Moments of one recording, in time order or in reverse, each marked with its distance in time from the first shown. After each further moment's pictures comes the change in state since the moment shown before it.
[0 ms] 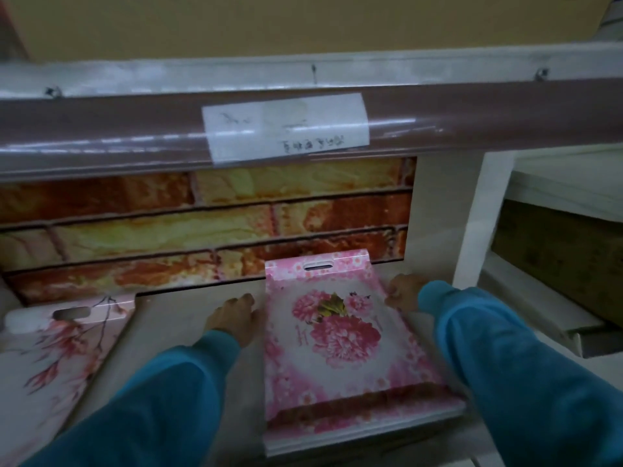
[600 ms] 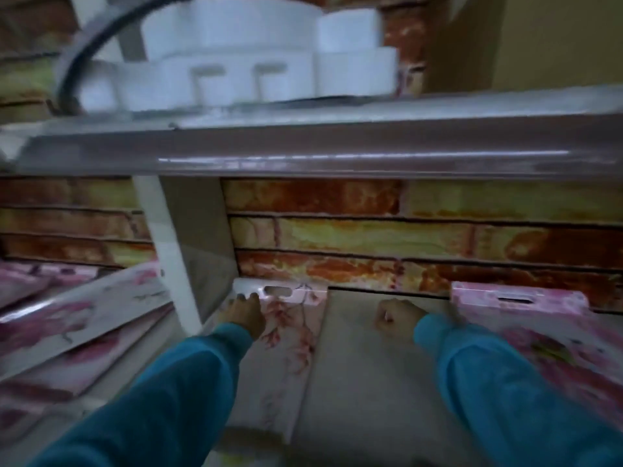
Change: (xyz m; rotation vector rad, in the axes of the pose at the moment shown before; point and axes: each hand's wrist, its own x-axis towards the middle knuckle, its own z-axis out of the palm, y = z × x) left_hand -0.050 -0.350 -0.101 0.091 0.054 -0.350; right_hand -0.021 -0.399 0.060 0.121 -0.023 -0.450
